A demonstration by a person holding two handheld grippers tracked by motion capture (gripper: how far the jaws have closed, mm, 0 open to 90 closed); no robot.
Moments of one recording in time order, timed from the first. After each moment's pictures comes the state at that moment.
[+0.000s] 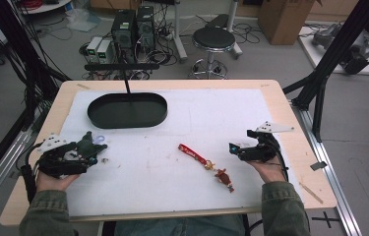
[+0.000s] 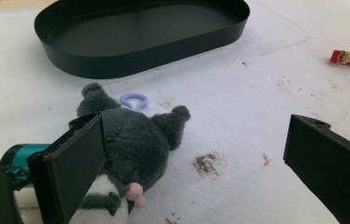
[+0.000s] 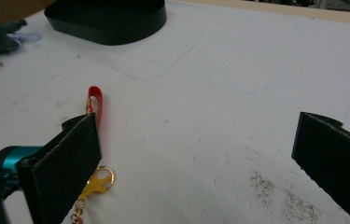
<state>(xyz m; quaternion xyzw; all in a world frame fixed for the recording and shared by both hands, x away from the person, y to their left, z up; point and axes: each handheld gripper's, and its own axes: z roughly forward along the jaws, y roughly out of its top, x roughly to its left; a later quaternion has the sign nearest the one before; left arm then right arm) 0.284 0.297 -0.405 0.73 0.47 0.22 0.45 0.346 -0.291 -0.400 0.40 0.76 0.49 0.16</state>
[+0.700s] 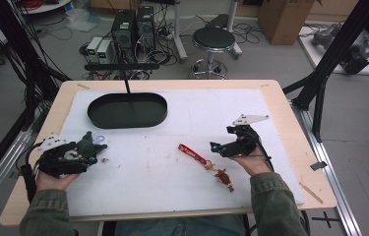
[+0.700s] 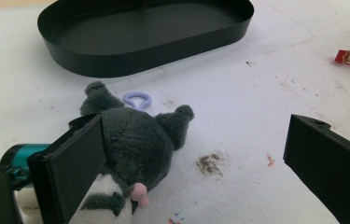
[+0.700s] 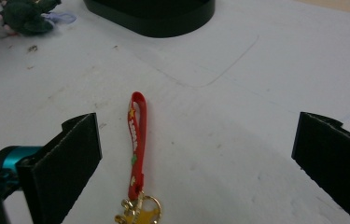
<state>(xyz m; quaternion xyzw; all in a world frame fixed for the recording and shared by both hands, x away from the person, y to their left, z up) 0.286 0.298 -0.406 0.73 0.47 0.23 0.44 0.364 -0.232 -0.386 0.35 0.81 0.45 0.11</state>
